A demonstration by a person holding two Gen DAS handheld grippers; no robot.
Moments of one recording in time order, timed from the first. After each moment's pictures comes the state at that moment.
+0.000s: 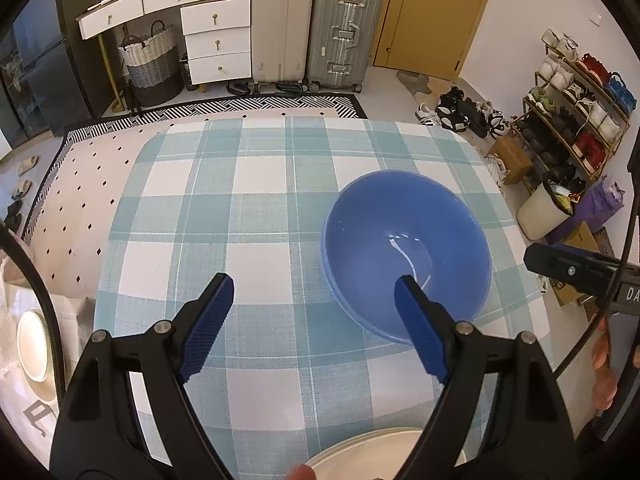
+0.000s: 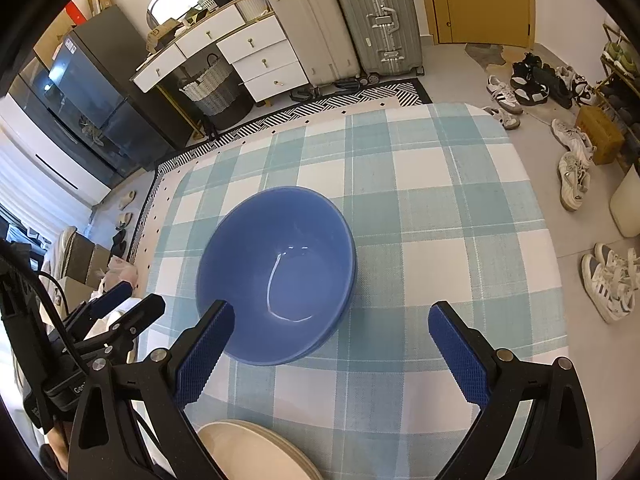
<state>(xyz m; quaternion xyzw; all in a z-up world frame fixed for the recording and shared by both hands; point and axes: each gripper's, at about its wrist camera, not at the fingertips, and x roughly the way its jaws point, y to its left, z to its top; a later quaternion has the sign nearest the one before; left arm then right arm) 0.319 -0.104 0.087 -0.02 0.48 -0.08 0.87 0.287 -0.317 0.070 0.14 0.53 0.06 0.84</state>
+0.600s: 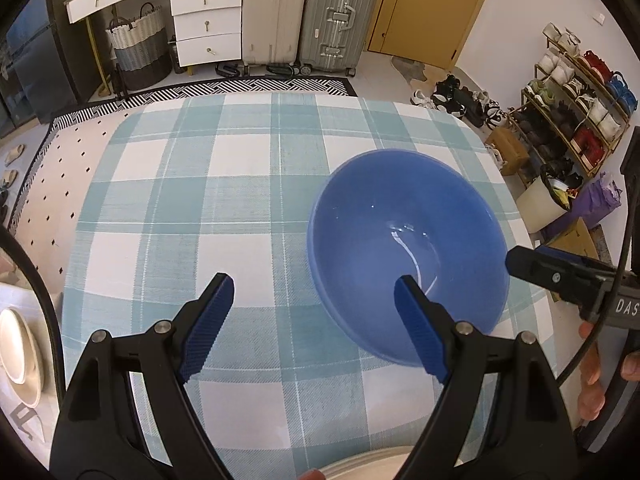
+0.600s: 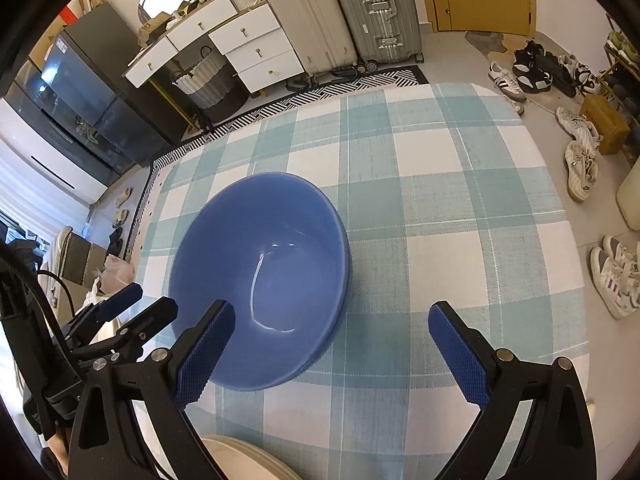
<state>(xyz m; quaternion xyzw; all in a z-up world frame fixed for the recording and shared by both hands) 0.354 -0.119 0.039 -0.04 0.50 -0.09 0.86 0.311 -0.314 0.029 0.14 0.54 0.06 0.82</state>
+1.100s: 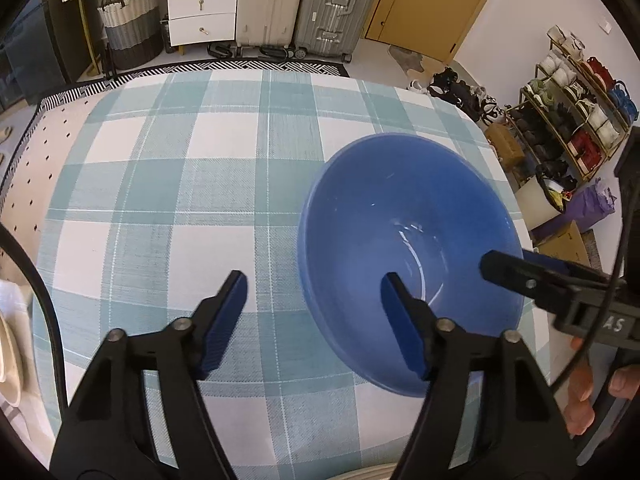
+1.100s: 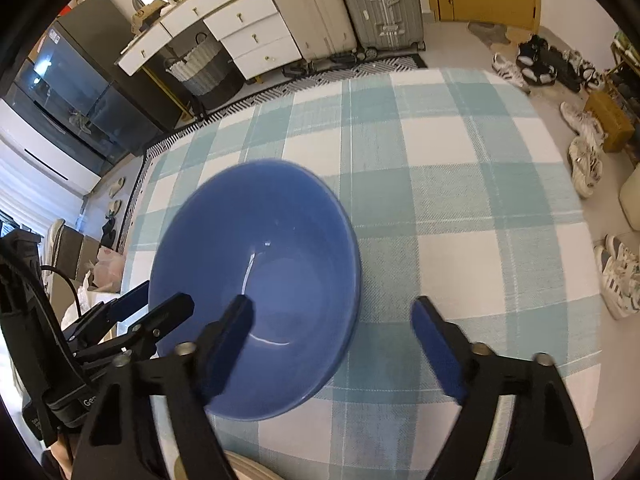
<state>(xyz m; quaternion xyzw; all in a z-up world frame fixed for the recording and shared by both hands) 0.380 -0.122 0.004 -0.06 0.53 -0.11 0.84 0.333 -0.304 0.002 0.14 0.57 0.06 0.81</state>
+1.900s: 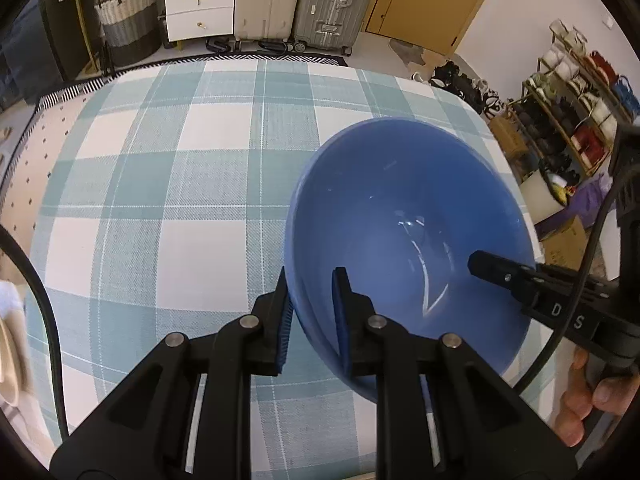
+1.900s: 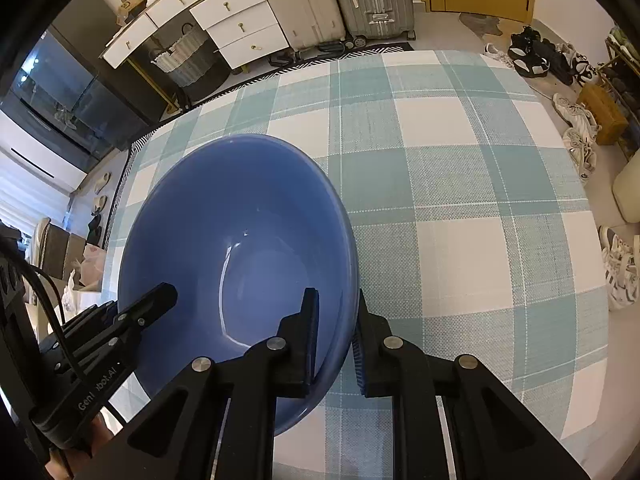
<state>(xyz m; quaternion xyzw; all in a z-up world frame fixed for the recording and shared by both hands) 0.382 -0.129 -0.009 -0.06 0.54 -0.11 0.83 0.337 -0.297 -0.021 0.13 0.58 0.03 0.80</state>
